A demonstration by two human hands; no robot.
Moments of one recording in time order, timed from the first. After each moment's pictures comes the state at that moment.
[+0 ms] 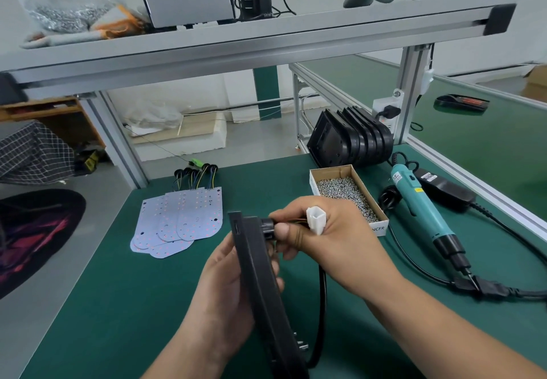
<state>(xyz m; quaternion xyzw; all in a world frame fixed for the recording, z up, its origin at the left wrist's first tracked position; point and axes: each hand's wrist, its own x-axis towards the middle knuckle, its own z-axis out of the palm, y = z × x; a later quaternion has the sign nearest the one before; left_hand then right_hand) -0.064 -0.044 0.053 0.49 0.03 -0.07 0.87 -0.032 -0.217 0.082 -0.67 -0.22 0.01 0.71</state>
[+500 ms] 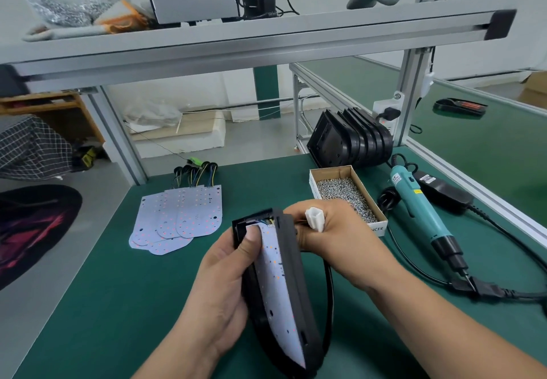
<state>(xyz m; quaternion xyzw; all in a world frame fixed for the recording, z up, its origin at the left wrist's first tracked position) -0.061 -0.041 0.045 0.53 0.01 -0.03 0.84 -0.021 -0.223 0.081 -0.71 -0.26 0.05 0.66</state>
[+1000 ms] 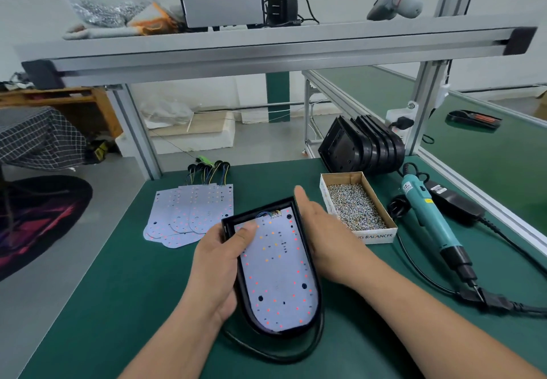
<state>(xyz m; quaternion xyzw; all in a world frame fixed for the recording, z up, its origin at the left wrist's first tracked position) -0.038 -0.014 0.033 0.56 0.12 0.05 0.82 0.024 -0.206 0.033 -0.94 -0.22 -0.03 0.26</state>
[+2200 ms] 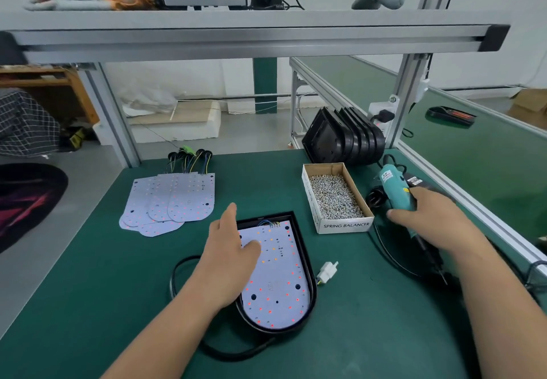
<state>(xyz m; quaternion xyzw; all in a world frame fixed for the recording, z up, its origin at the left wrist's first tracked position) -0.045 -0.040 0.037 0.88 0.07 -0.01 0.46 0.033 -0.394 0.049 -0.96 0.10 -0.03 0.26</state>
